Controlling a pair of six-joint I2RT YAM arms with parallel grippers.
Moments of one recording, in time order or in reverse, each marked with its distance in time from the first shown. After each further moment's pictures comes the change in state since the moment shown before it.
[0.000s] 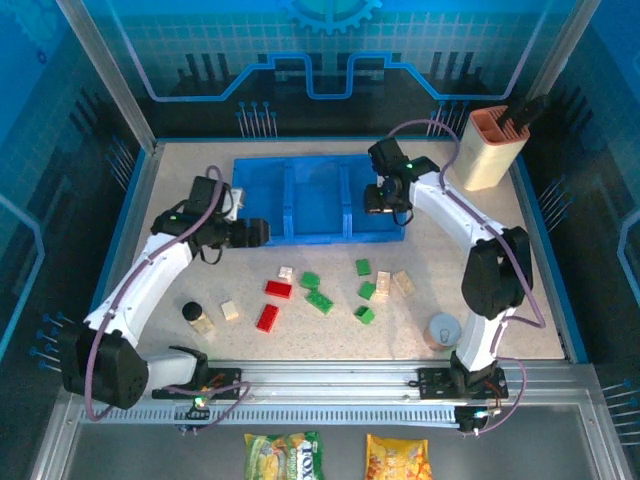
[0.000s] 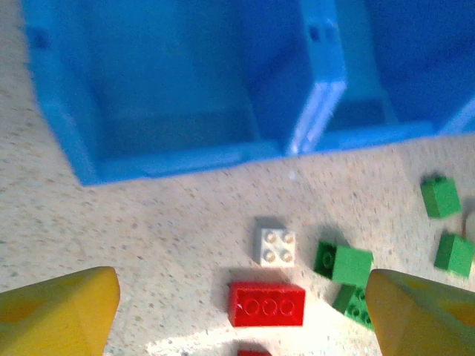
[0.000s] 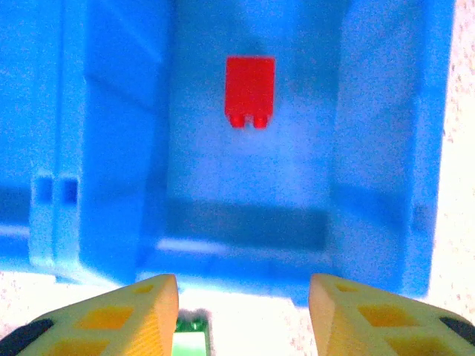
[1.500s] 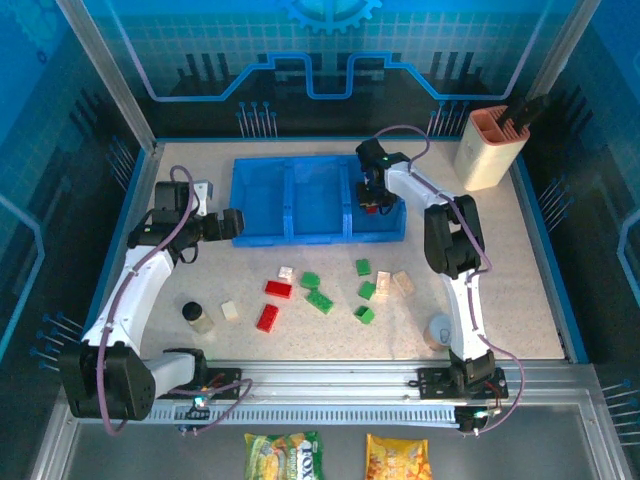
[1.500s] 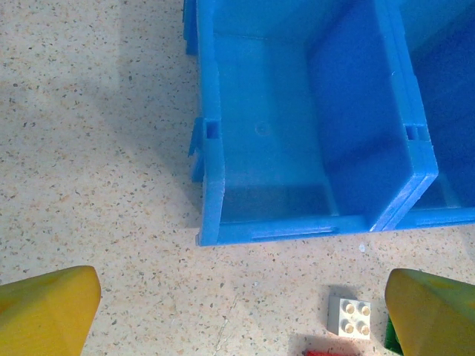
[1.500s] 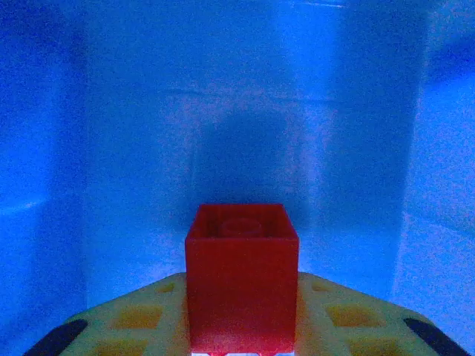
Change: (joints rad) left arm 0.257 -0.090 -0.113 0.195 0.023 0.128; right arm -0.056 0.483 0.332 0.060 0.001 -0.076
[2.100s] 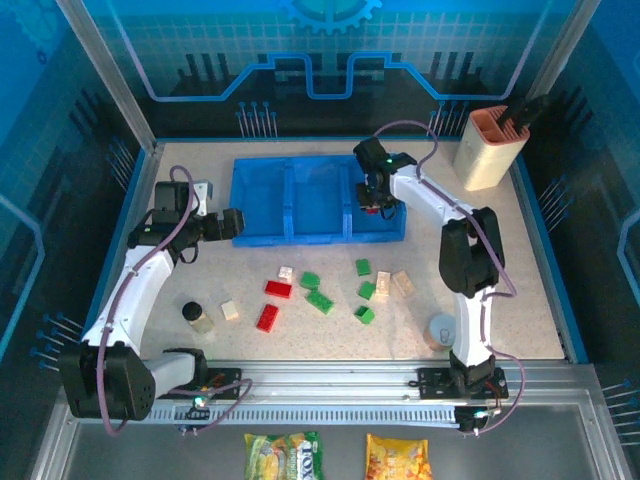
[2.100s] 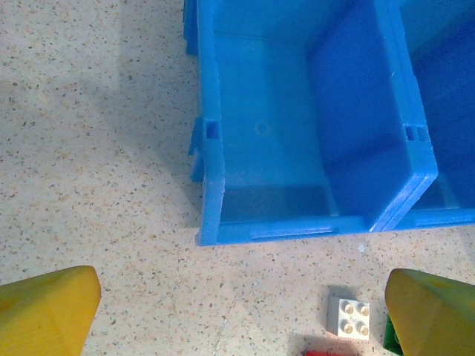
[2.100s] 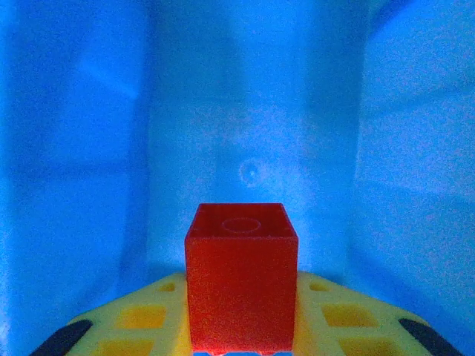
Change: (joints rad) left arm 0.000 0.000 0.000 0.000 0.000 -0.004; right arm 0.057 -0.218 -0.142 -0.040 0.050 0.048
